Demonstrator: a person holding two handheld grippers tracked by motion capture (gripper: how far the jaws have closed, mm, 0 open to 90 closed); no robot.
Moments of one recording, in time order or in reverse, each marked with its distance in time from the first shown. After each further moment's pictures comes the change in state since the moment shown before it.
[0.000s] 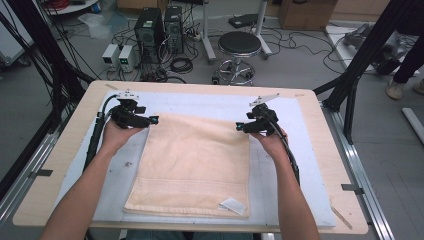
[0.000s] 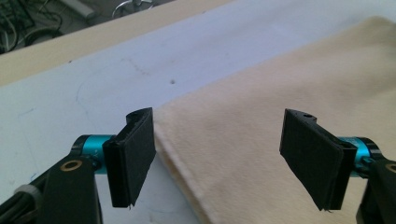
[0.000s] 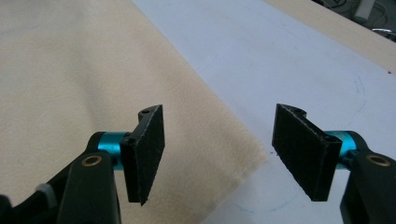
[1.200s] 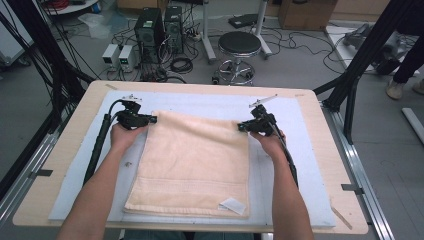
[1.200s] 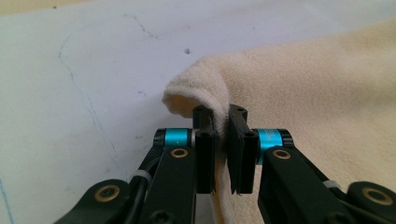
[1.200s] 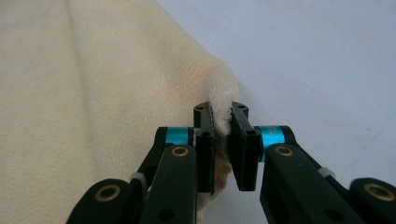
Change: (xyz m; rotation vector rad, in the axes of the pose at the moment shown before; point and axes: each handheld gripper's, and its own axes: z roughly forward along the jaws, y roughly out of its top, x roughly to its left) left arm 0.012 -0.016 0.021 0.016 -0.039 -0.095; right arm -0.012 -0.010 0.016 0.061 0.123 0.108
